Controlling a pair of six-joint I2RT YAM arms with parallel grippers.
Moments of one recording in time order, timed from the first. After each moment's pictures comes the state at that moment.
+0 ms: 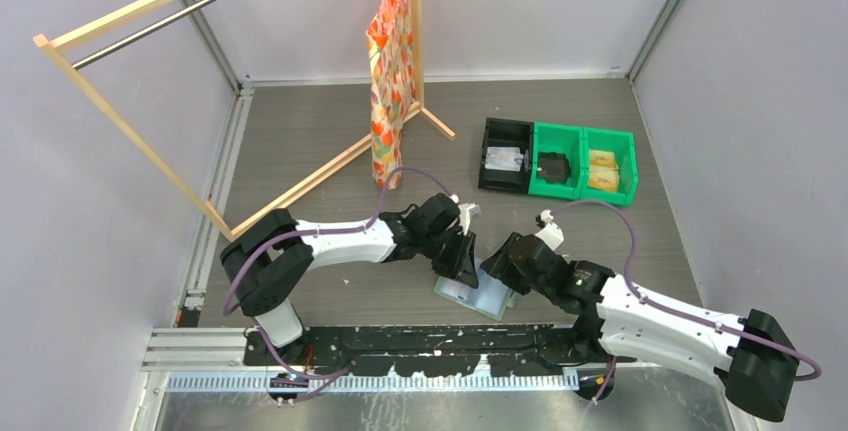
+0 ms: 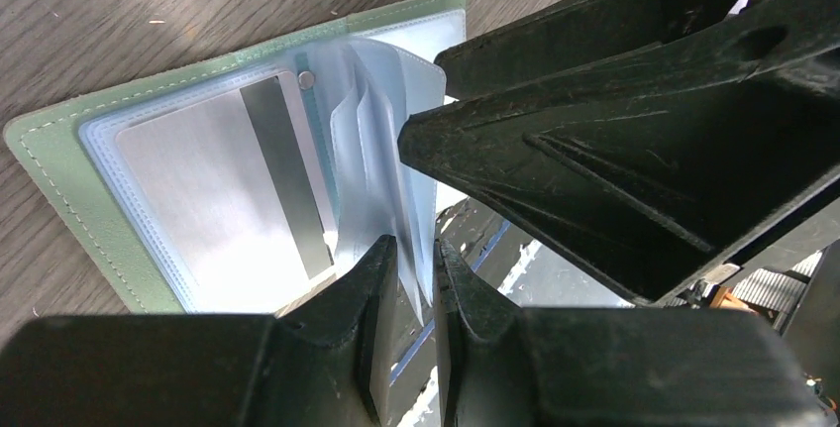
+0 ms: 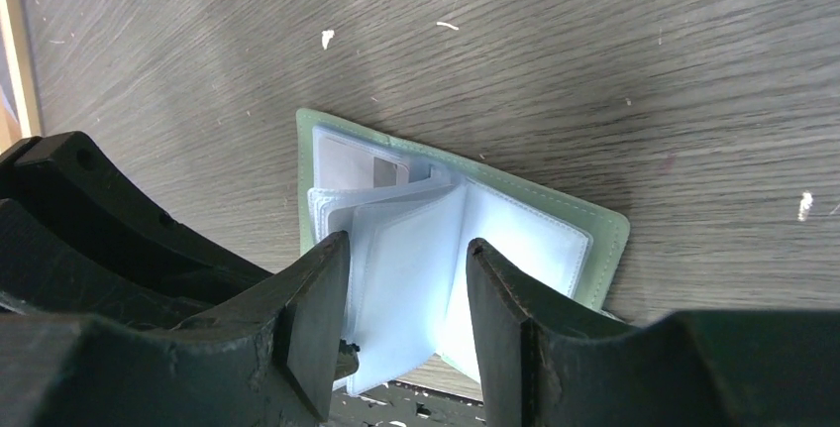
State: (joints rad) left arm -1.01 1.68 0.94 -0.09 0.46 -0.74; right arm 0.93 0.78 0.36 -0.40 0.29 1.31
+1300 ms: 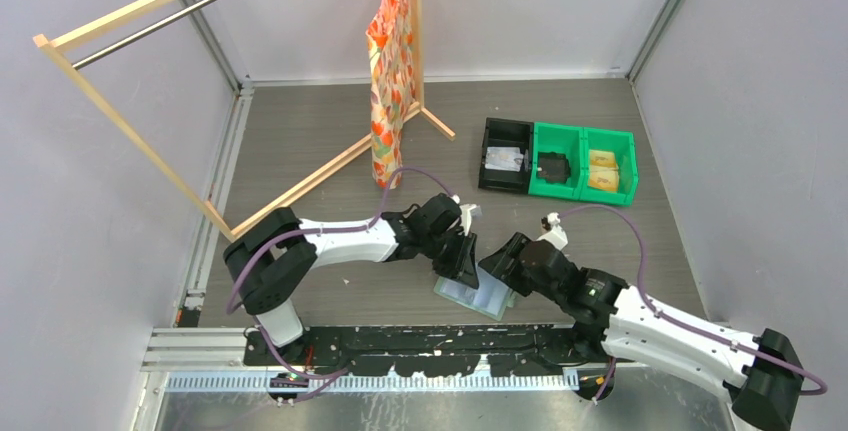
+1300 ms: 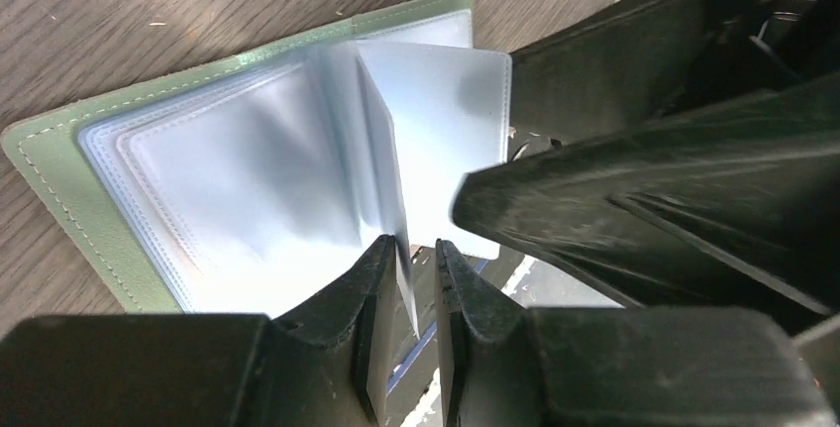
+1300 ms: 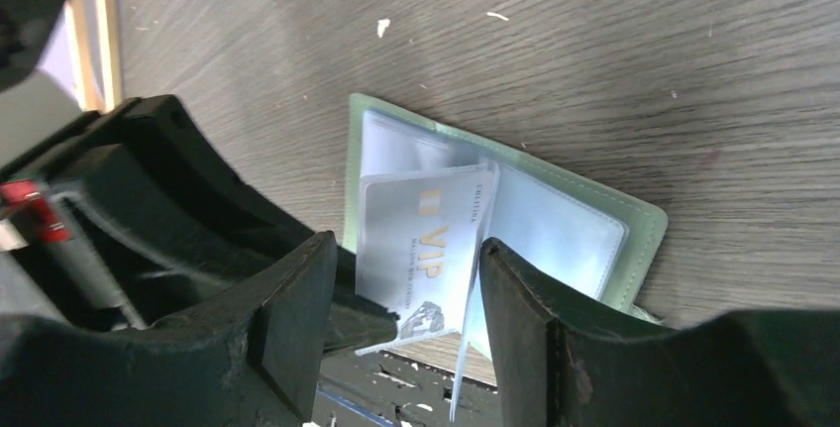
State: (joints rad) left arm -1.01 1.69 0.95 -0.10 0.46 -0.73; right arm 0.93 0.66 0.30 -0.36 0.25 1.31
